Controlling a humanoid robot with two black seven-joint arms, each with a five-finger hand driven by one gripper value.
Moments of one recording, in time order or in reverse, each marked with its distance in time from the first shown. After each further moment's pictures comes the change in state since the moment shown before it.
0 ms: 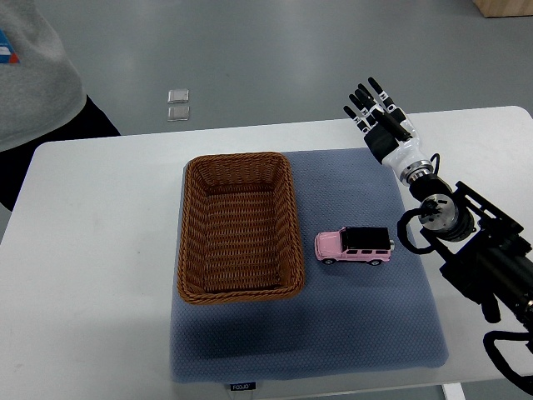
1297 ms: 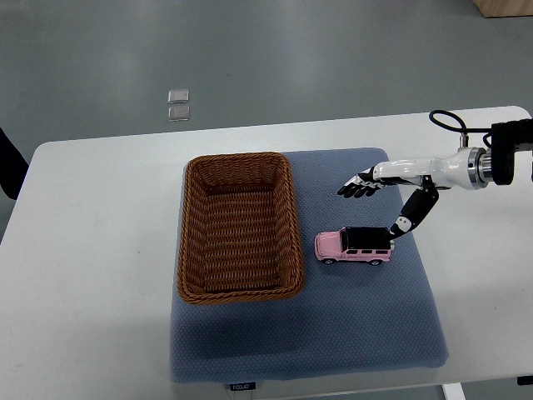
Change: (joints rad) left arm 0.000 0.000 0.001 -0.006 0.001 0.000 0.002; right arm 0.334 -0.731 -0.820 0.691 -0.925 0.170 -0.138
